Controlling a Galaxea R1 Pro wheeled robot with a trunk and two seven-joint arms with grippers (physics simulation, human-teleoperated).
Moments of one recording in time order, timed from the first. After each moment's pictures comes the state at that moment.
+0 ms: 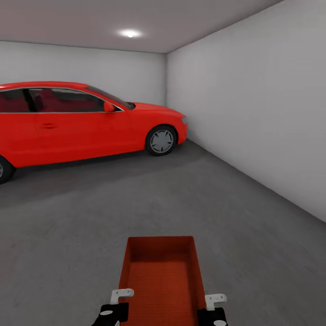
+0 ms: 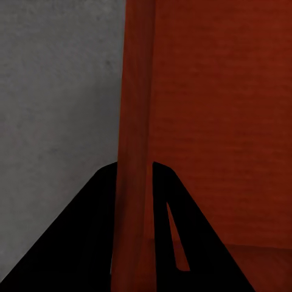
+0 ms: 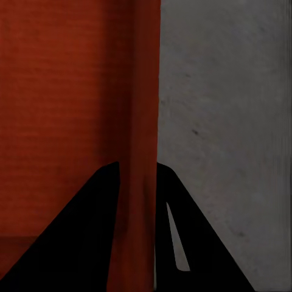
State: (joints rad) left arm -0.40 -0.13 0.02 -0.38 -0.01 0.12 0.20; right arm -0.42 0.06 0.52 -0.27 -0.40 -0.02 -0.26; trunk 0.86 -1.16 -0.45
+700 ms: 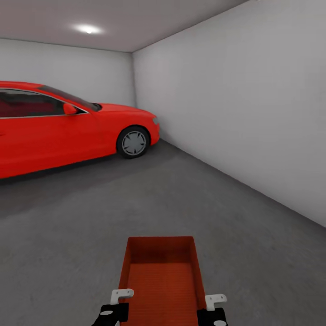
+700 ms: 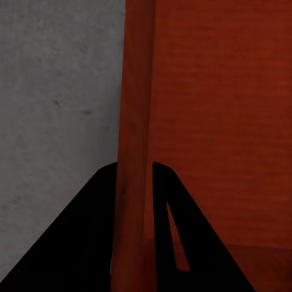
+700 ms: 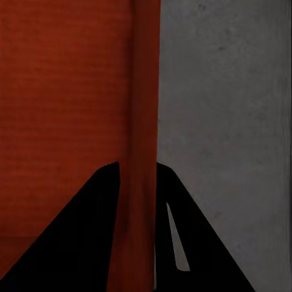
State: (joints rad) left arm -0.40 -0.13 0.02 -0.38 -0.01 0.12 0.20; right arm -0.42 0.06 0.52 -0.27 -0.41 -0.02 -0.26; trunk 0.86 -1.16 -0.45
